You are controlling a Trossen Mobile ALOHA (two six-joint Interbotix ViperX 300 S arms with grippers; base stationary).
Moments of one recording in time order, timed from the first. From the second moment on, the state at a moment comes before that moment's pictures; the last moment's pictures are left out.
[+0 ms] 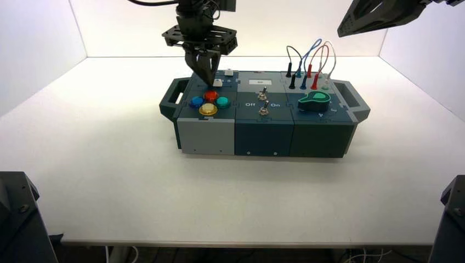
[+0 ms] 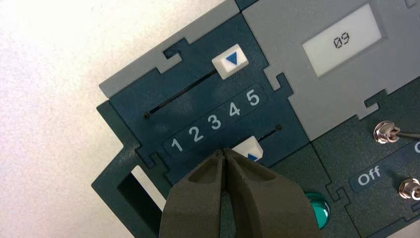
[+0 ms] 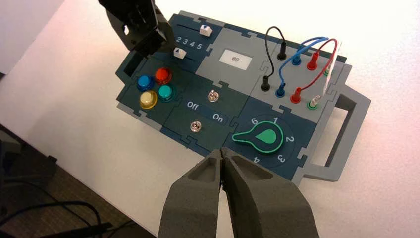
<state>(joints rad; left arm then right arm) -0.56 0.30 0.38 -0.12 0.68 0.13 0.51 -0.84 1.11 0.21 0.54 0.00</state>
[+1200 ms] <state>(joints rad) -0.60 0.33 0.33 -0.12 0.71 0.12 0.51 -0.84 1.11 0.21 0.54 0.00</state>
